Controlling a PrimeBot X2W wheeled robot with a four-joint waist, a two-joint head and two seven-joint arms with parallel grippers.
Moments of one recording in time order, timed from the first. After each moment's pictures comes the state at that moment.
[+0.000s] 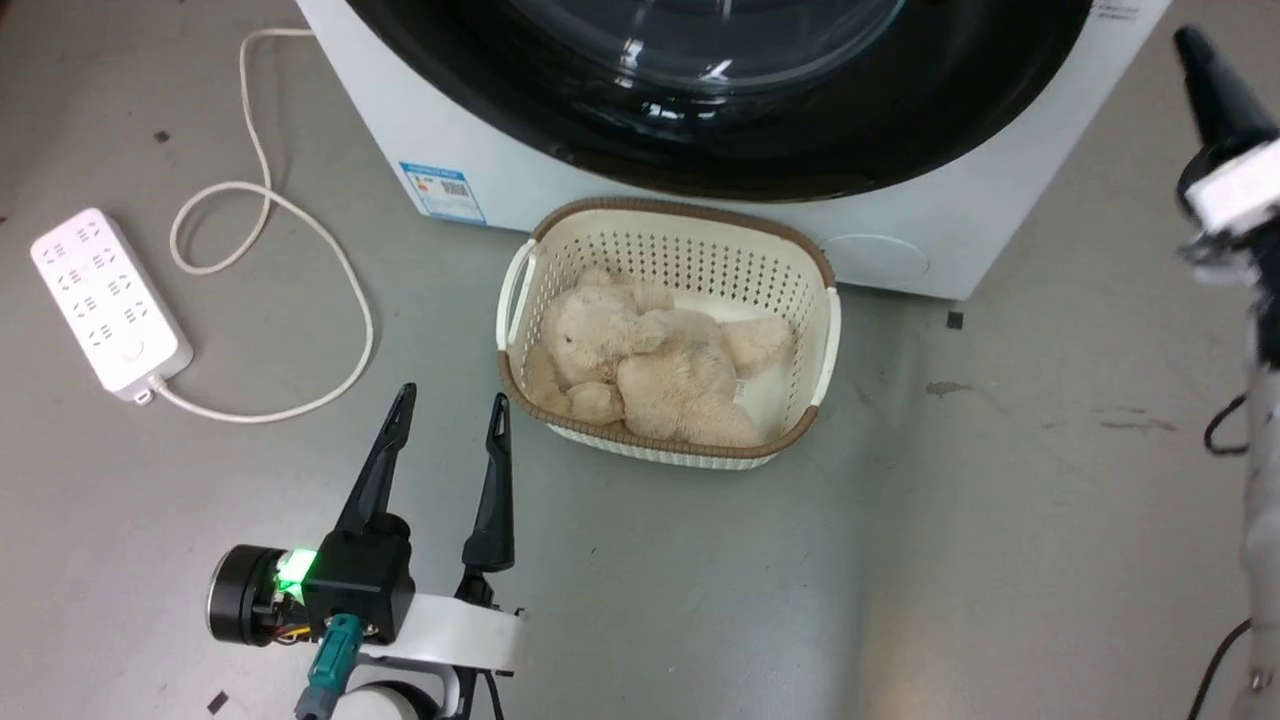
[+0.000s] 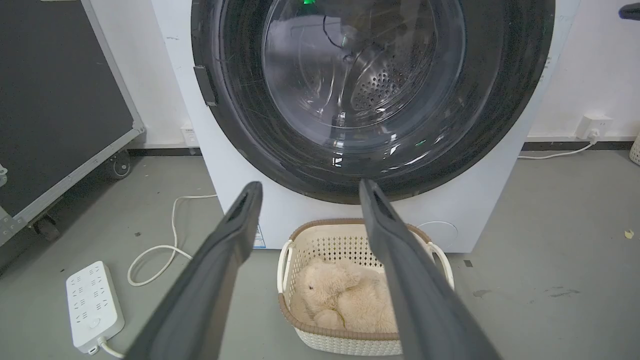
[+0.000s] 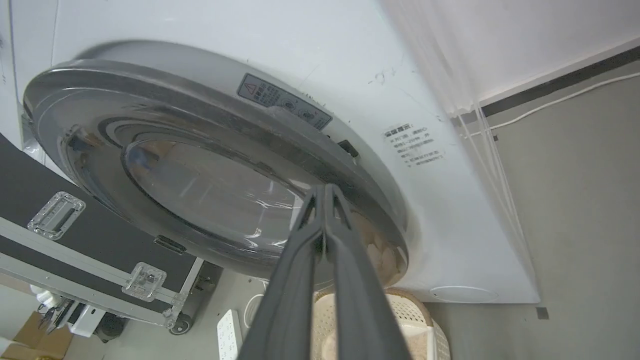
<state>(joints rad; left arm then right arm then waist) -0.08 0.05 -0.16 -0.10 -0.01 0.06 -0.19 -0.84 -0.18 -0.18 0.49 0.73 0.13 0.26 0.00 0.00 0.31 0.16</state>
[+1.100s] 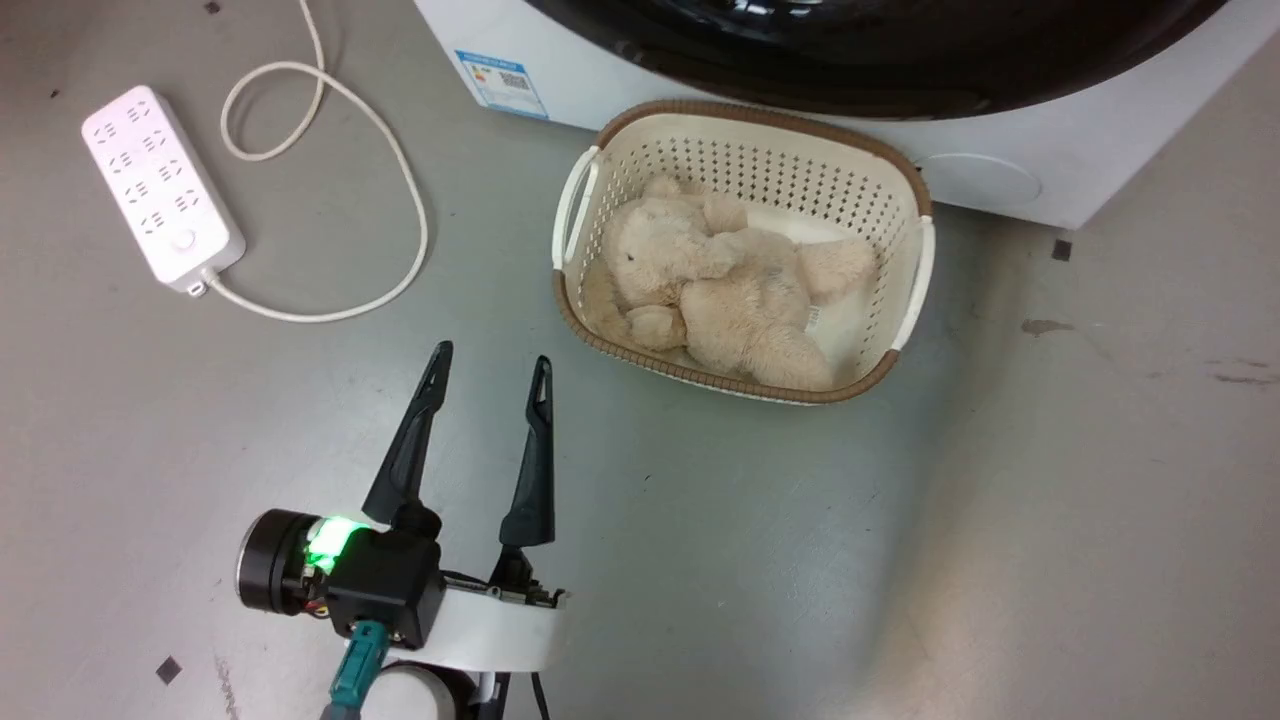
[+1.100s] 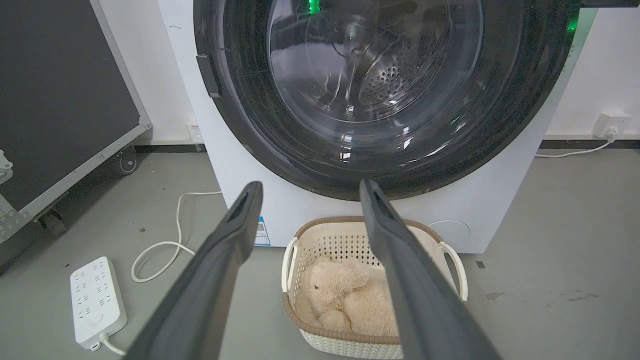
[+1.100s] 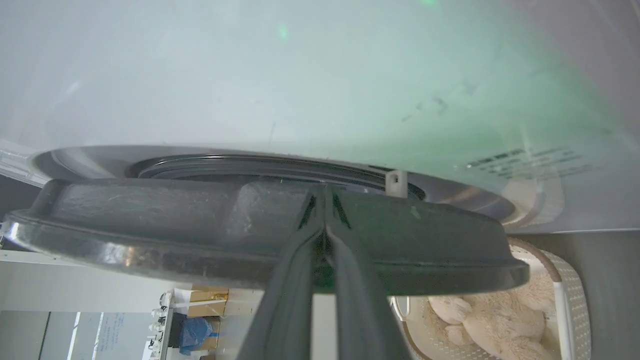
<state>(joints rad) -0.13 0.05 -0.23 -0.14 -0.03 0.09 -0.25 -1.41 -0.33 -0.29 1.04 0.97 0.13 0.64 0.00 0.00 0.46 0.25</state>
